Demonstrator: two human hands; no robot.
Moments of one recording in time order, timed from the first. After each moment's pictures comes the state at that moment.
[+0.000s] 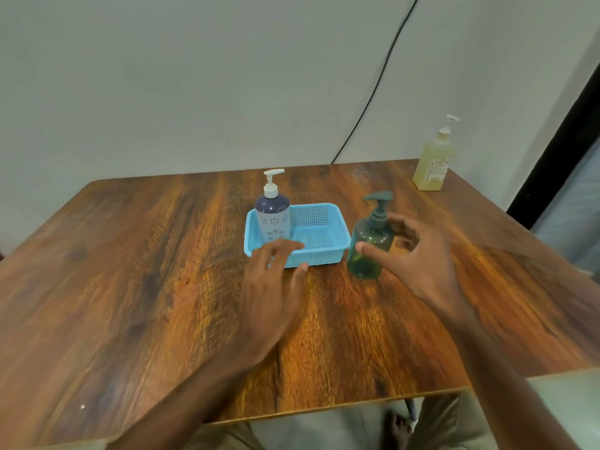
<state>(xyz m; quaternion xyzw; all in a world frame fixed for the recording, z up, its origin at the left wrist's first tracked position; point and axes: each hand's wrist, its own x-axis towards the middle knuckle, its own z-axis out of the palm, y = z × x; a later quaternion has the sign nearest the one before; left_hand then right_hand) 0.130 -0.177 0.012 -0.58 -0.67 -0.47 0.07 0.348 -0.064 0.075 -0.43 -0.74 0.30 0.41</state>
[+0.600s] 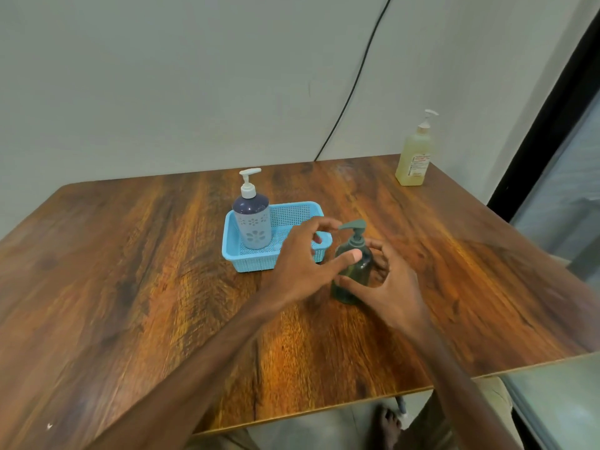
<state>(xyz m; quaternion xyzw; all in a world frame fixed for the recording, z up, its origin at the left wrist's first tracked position) 0.171 -0.108 0.050 -0.63 -0.60 -0.45 -0.19 0.359 -0.073 0.024 -0.45 -0.74 0.33 0.38</state>
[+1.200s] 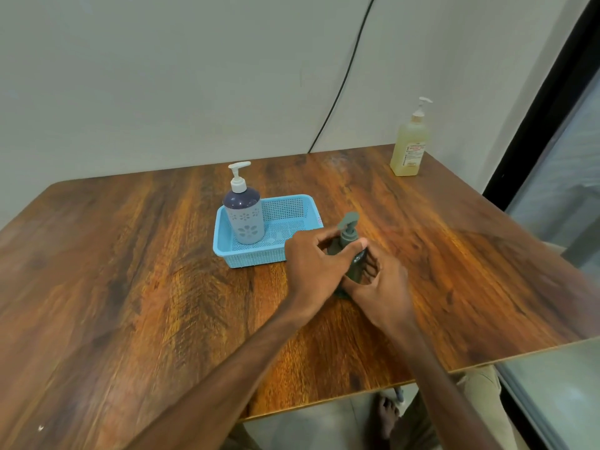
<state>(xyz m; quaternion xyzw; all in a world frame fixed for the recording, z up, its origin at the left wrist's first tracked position) 0.217 -0.103 0.041 -0.54 -0.60 -0.57 -0.15 0.353 -0.084 0.014 -0.40 -0.73 0.33 0.44</state>
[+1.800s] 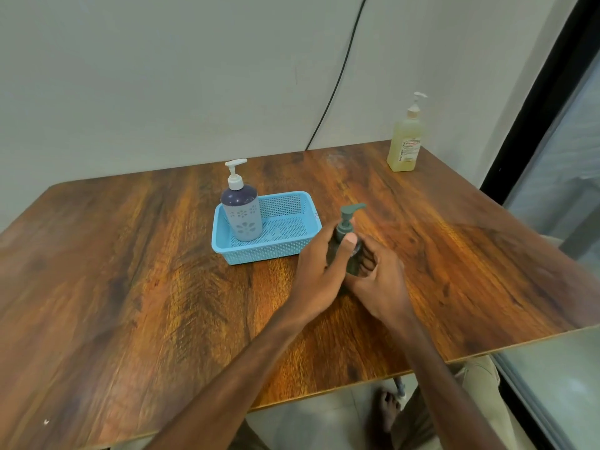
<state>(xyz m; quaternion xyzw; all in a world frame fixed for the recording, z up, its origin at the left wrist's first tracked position) 0.224 -0.114 0.028 -0.58 -0.54 -0.54 -0.26 0.354 -0.079 0.012 -0.37 -0.73 0.34 0.46</state>
